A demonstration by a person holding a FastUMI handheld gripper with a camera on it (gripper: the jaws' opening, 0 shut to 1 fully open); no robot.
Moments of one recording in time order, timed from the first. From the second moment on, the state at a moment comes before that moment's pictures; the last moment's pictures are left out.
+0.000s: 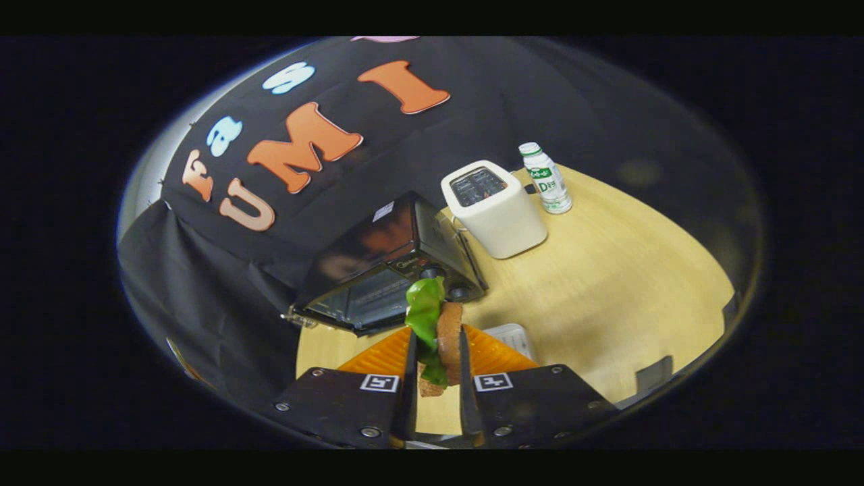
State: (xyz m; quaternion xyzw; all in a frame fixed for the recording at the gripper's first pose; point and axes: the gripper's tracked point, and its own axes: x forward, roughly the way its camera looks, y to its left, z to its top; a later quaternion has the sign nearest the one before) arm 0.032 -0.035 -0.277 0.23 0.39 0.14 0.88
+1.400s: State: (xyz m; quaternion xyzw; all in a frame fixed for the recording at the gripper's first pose) arm 0.127 0.148 -0.370 0.56 0.29 0.05 0.77
